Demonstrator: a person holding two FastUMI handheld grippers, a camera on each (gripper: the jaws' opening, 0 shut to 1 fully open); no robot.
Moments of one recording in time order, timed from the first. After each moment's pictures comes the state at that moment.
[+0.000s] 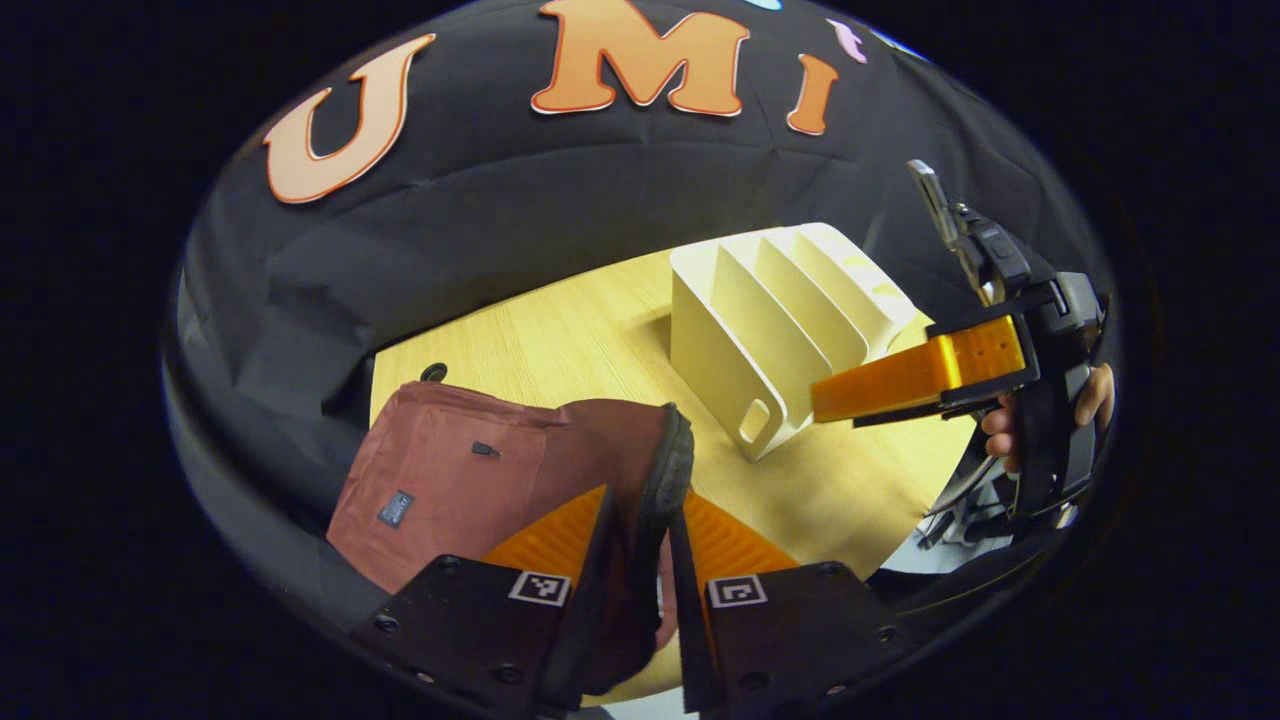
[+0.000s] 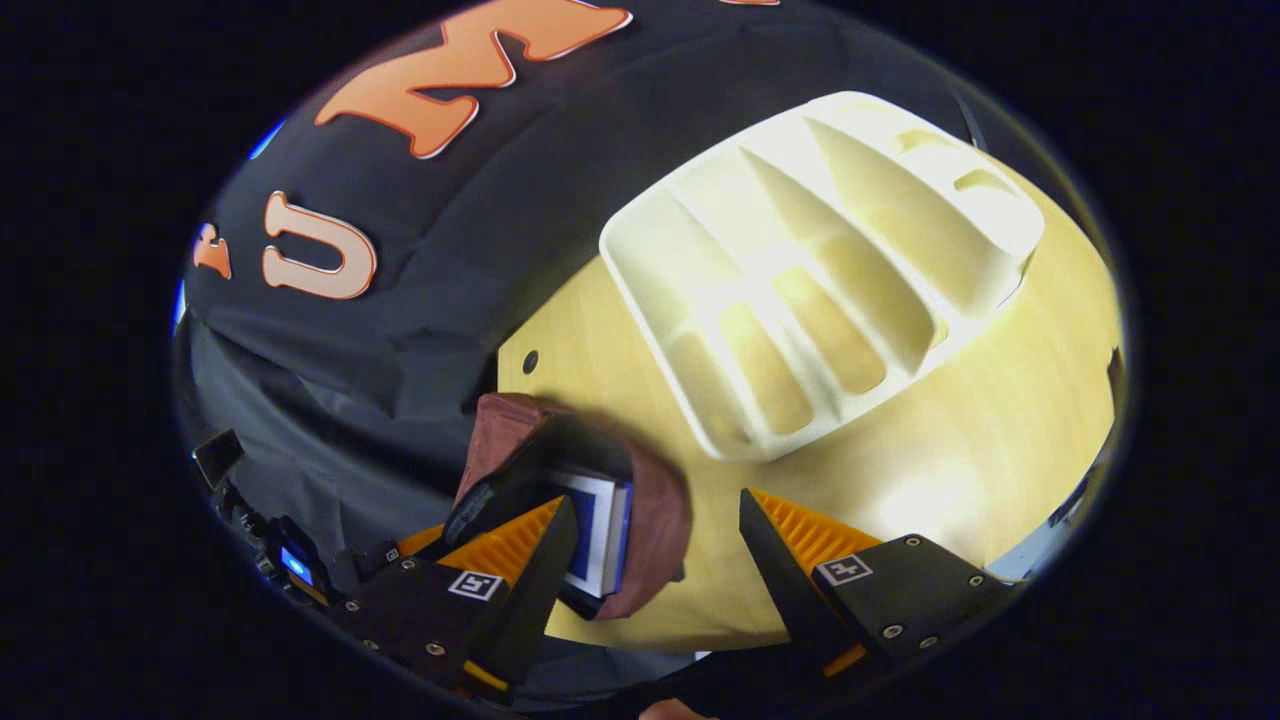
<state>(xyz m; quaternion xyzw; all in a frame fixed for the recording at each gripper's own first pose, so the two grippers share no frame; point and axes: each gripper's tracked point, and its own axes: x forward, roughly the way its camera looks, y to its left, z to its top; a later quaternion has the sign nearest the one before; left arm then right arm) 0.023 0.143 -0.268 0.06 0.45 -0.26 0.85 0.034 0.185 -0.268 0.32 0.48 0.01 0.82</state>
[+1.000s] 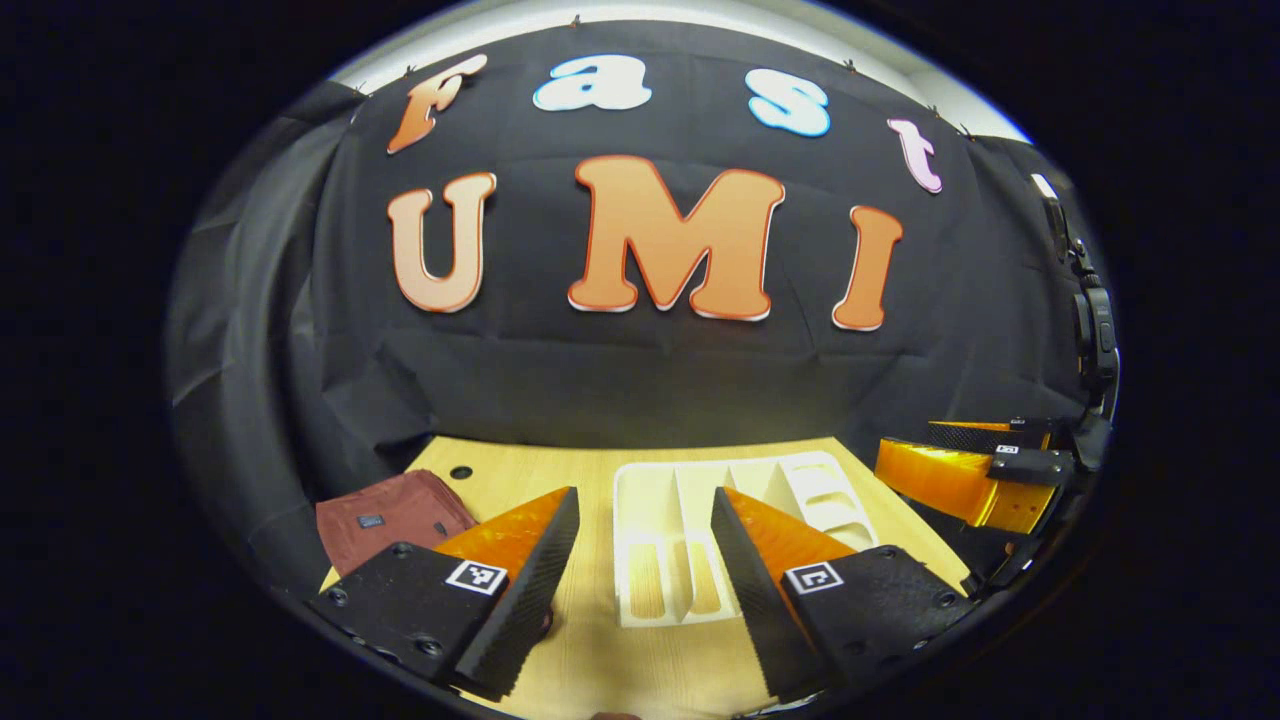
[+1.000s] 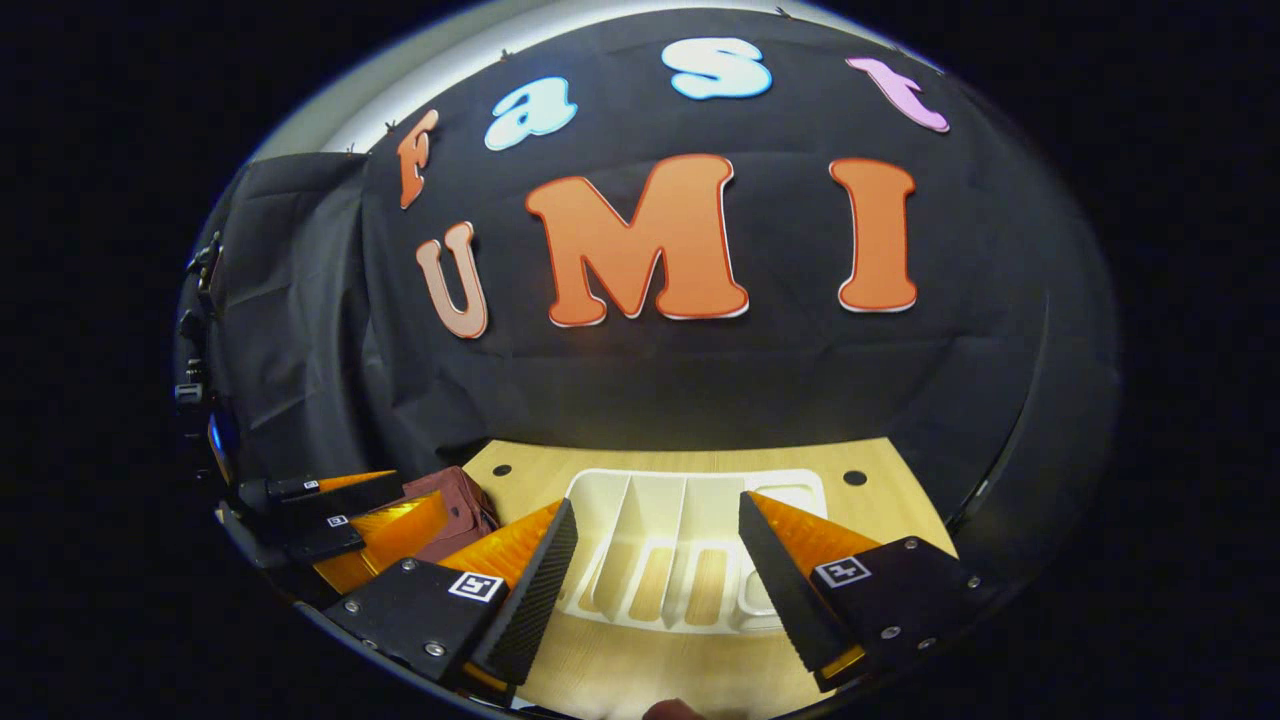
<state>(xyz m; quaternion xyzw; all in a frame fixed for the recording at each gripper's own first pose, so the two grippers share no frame) 0.021 -0.005 -0.071 -0.04 0.19 -0.05 0.98 0.057 -0.005 -0.068 0.02 0.17 0.10 0.98</state>
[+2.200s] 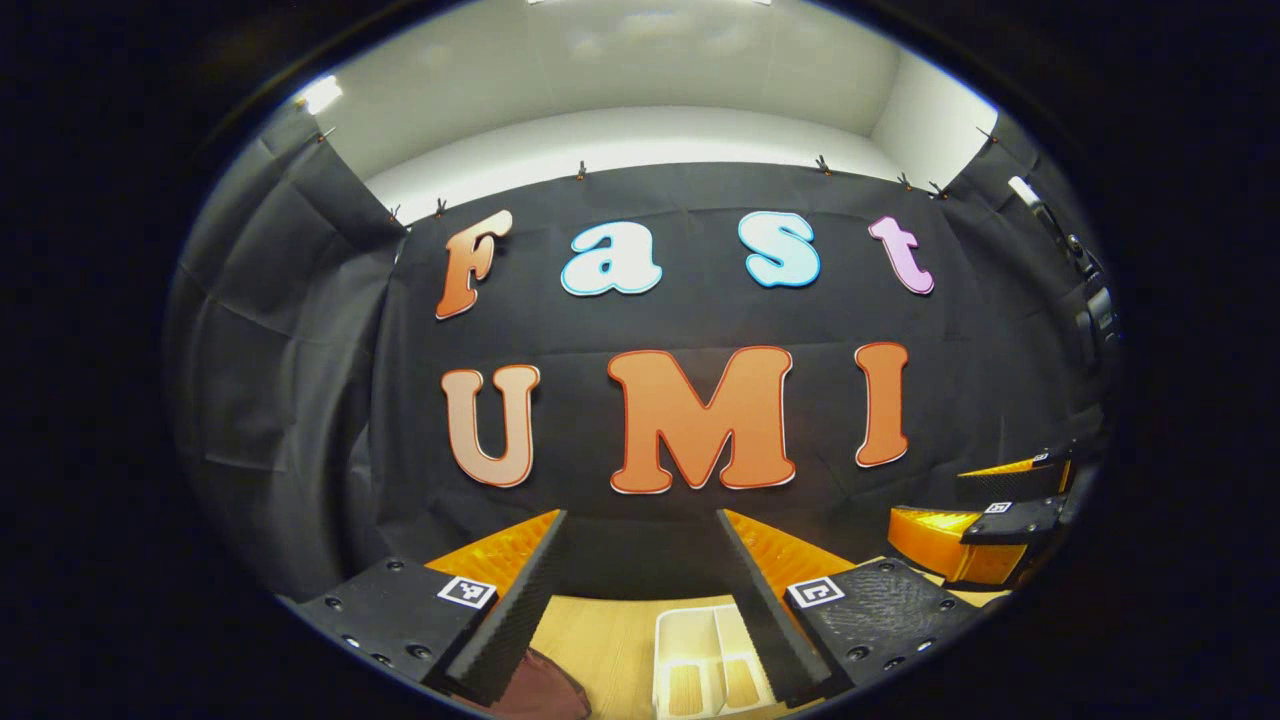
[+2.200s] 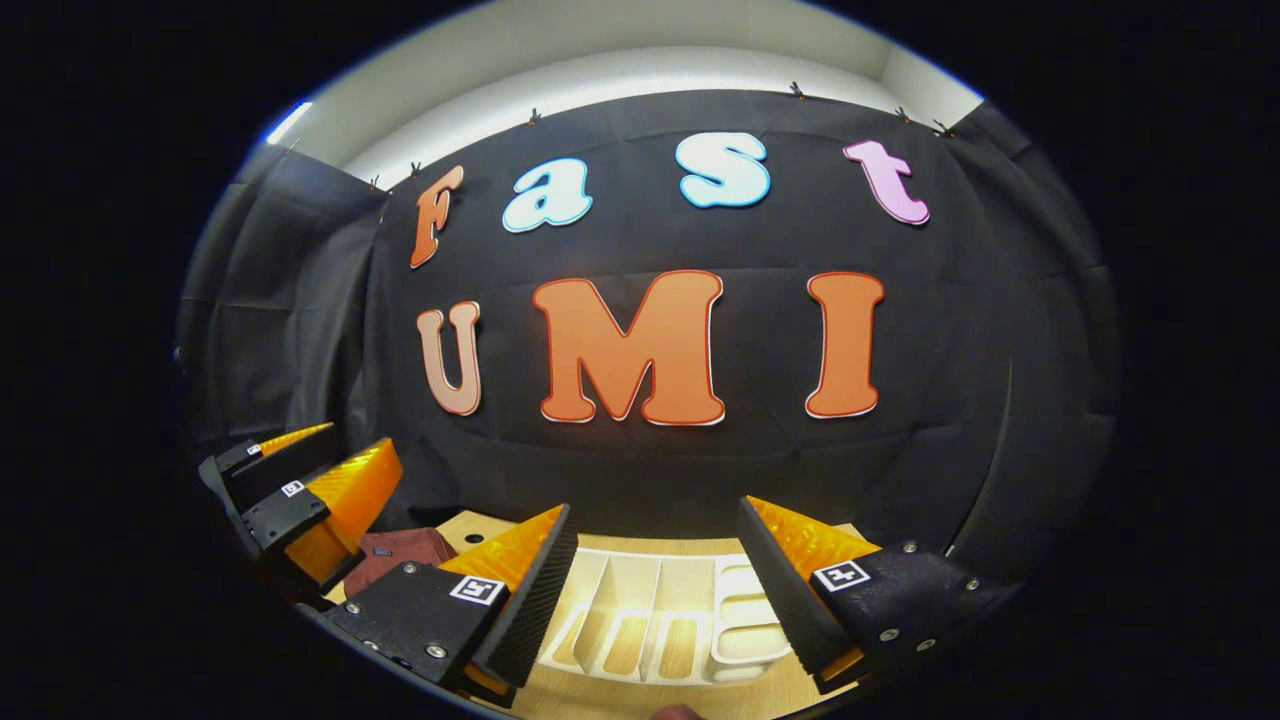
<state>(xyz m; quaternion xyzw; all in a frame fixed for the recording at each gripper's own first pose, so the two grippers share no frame) 0.015 0.018 0.030 0.00 -0.06 0.00 1.00 0.046 0.001 -0.017 0.00 0.03 0.05 1.00</state>
